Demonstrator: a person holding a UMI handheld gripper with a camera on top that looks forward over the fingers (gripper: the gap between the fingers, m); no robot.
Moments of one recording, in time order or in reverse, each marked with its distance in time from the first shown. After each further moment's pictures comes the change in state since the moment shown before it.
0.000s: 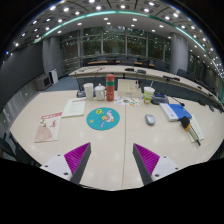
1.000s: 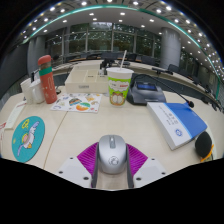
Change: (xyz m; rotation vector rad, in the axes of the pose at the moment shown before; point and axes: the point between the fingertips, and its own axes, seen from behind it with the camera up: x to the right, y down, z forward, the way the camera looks) arm 0.257 -0.043 0.371 0.002 0.126 0.032
